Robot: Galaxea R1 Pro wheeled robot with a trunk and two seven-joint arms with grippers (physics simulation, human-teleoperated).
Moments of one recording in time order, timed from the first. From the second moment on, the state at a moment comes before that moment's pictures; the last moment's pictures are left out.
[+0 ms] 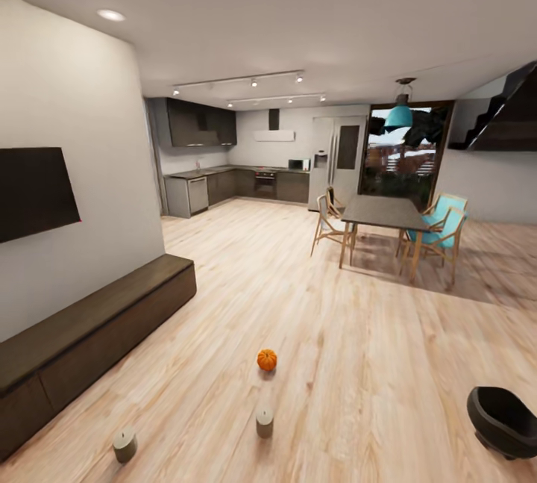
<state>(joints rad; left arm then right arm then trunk) -0.14 -0.03 0.11 -0.27 0.28 0.07 0.00 -0.30 0.01 0.01 -0.20 0.00 0.04 0.00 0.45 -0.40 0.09</state>
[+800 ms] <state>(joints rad) -0.14 -0.03 0.11 -0.27 0.28 0.07 0.00 -0.30 0.01 0.01 -0.20 0.00 0.04 0.00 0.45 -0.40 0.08</state>
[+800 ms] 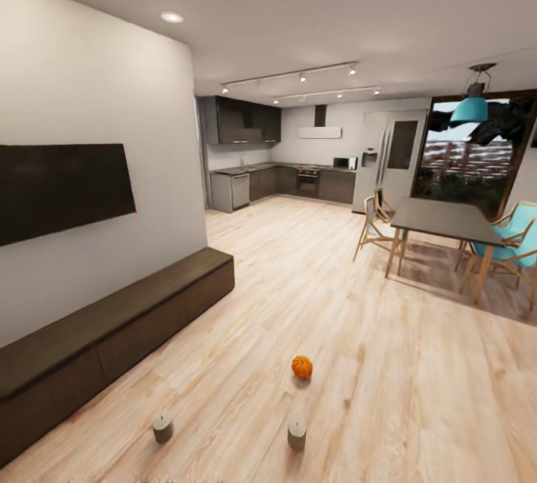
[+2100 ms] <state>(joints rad) -0.14 -0.03 0.11 -0.27 0.28 0.07 0.00 -0.30 0.01 0.01 -0.20 0.01 0.04 0.00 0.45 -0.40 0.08</state>
